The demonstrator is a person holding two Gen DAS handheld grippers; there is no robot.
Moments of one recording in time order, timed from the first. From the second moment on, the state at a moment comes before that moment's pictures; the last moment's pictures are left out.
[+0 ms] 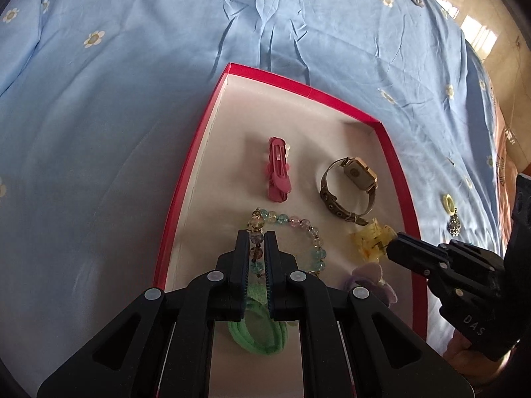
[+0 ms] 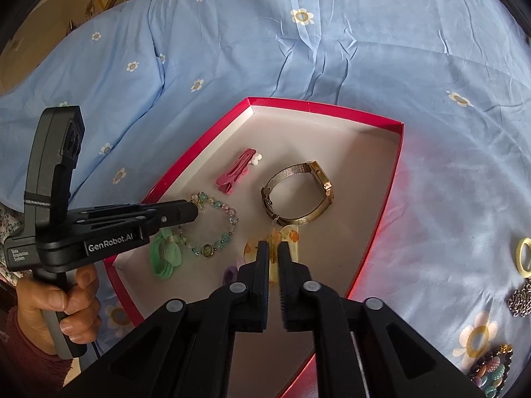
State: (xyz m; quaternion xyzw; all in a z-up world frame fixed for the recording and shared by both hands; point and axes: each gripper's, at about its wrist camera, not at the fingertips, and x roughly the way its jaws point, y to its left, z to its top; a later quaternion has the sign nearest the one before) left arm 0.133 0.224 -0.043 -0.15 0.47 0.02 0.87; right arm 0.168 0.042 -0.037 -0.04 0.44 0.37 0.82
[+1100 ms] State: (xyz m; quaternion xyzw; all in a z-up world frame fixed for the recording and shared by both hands) left arm 0.088 0.171 -0.004 -0.16 0.45 0.00 0.88; right arm 0.127 -0.039 -0.008 0.02 0.43 0.35 0.83
